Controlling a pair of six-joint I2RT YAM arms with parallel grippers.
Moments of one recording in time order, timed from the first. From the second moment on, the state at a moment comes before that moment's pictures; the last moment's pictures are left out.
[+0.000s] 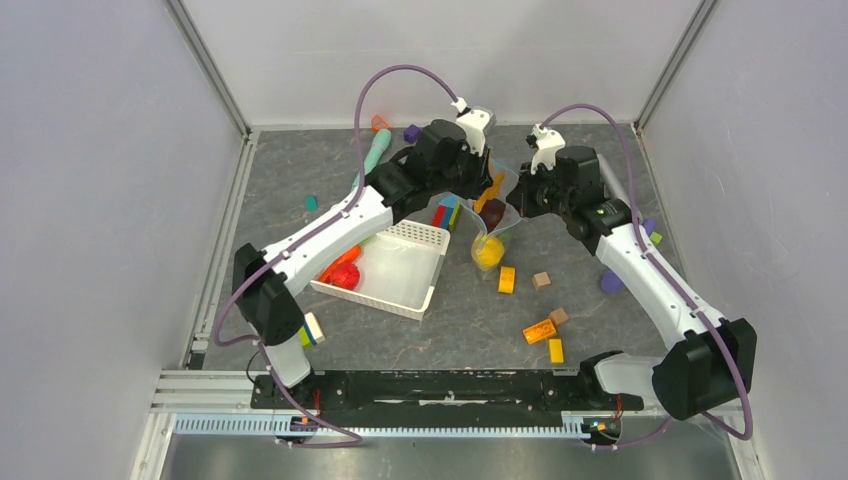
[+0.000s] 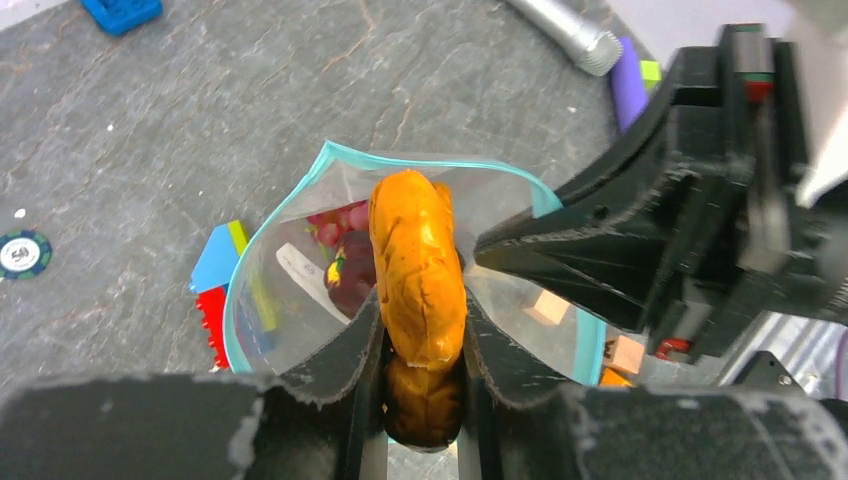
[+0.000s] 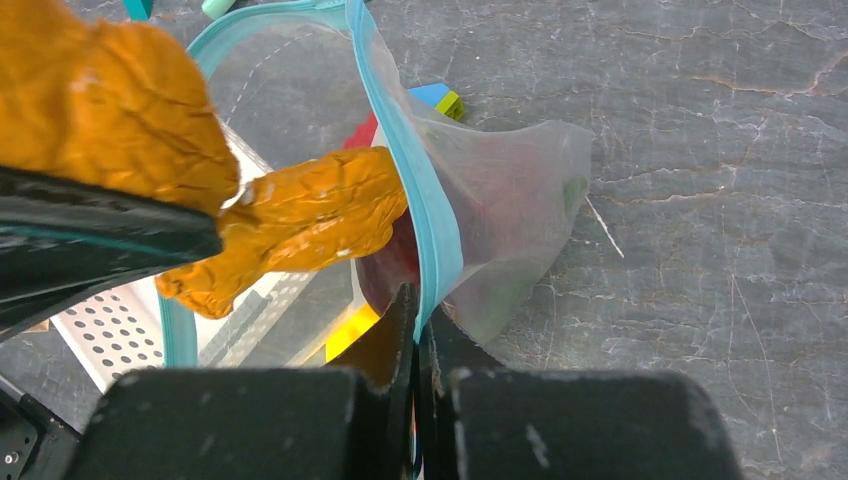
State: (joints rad) left arm -0.82 1.73 1.70 -0.39 0.03 -0.24; right arm 0.32 1.27 1.10 -0.35 -0.22 0.14
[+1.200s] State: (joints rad) left arm -0.90 1.85 1.74 -0.39 -0.23 -0.60; right arm 0.32 1.26 1.08 -0.33 -0.24 0.16
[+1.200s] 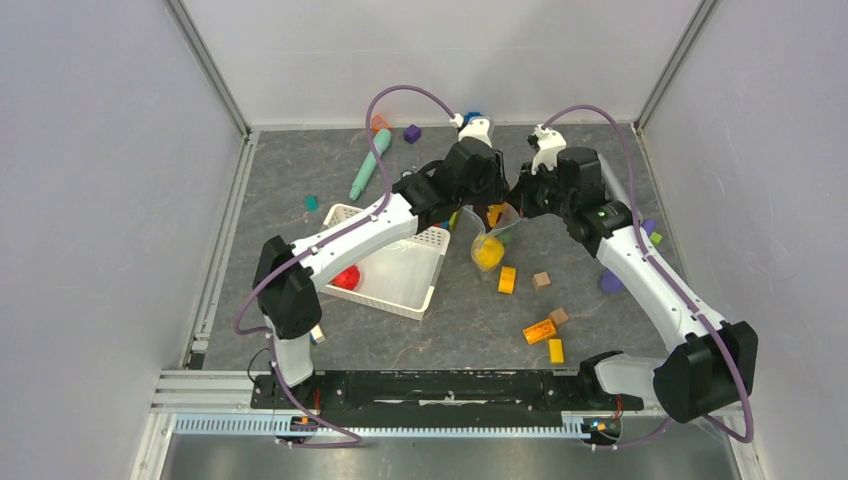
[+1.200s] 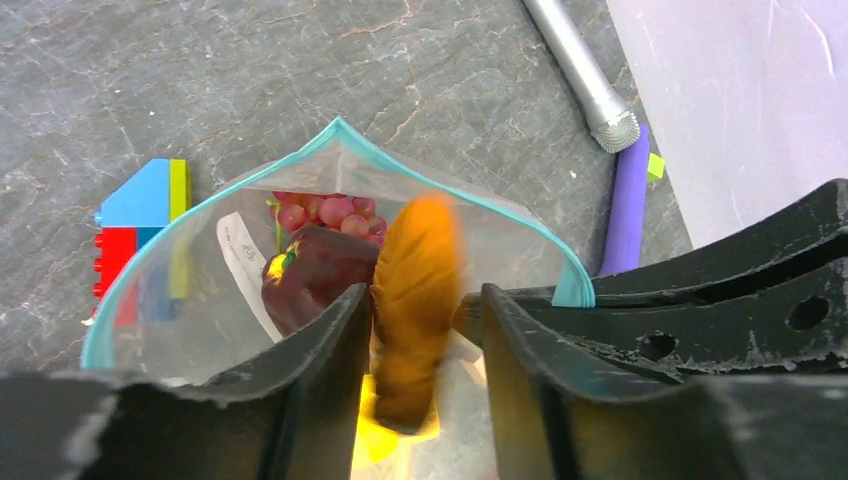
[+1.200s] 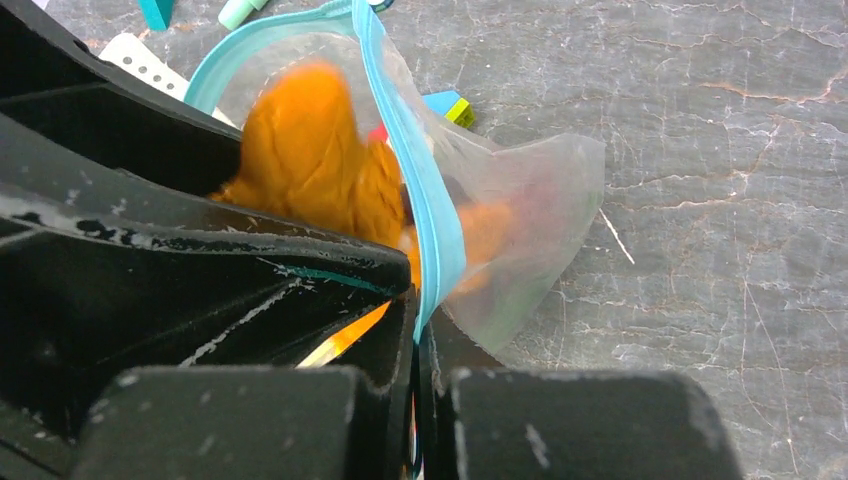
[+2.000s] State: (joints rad) left arm -0.91 1.66 1.65 -0.39 -0.29 -0.44; right arm 0.32 1.25 1.07 -0.33 -0.23 0.16
